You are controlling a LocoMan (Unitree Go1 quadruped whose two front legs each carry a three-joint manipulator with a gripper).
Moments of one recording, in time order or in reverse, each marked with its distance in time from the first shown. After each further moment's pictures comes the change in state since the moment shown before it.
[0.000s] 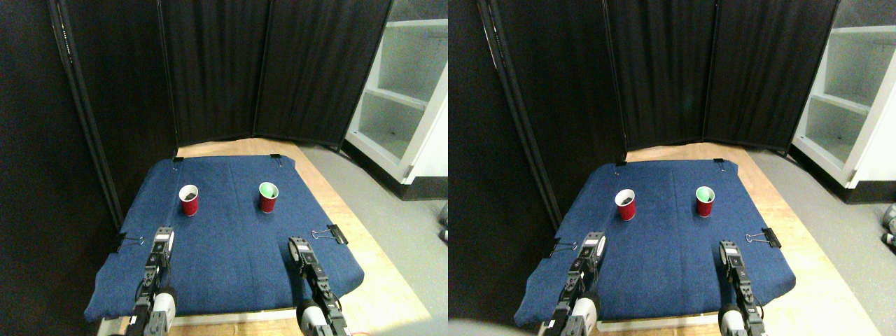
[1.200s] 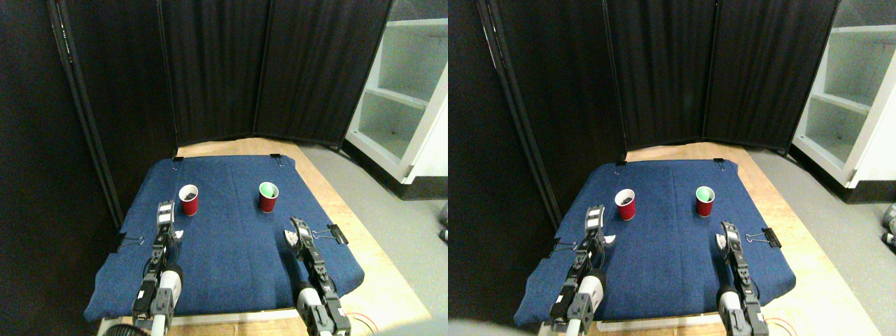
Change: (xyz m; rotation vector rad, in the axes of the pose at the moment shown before) right arm 0.022 0.005 0.021 0.242 -0.092 0.053; left arm 0.022 -0.014 0.030 -0.219 -0.051 -0.052
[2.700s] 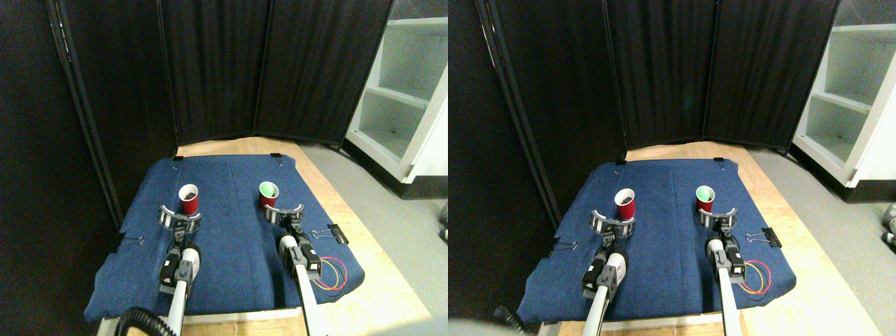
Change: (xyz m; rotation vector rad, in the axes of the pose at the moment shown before) right arm 0.075 -0.008 -0.019 1.244 0.049 -0.213; left arm 0.041 -0.003 -0.031 -1.047 -0.074 0.281
